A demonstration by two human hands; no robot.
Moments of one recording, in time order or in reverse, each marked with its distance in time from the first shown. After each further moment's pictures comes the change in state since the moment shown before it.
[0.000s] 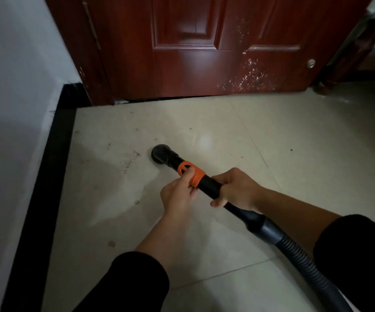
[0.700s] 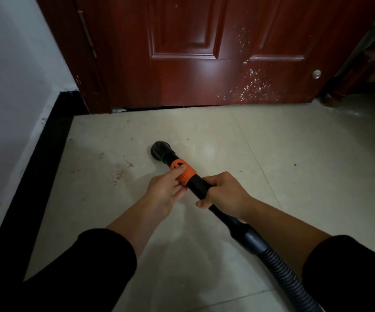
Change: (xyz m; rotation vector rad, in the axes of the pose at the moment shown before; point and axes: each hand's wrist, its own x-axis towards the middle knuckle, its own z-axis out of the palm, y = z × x) left_hand 0.040 0.028 0.025 0.172 -0.160 -0.037; right_hand 0.037 0.008 -0.006 0.193 0.054 -0.041
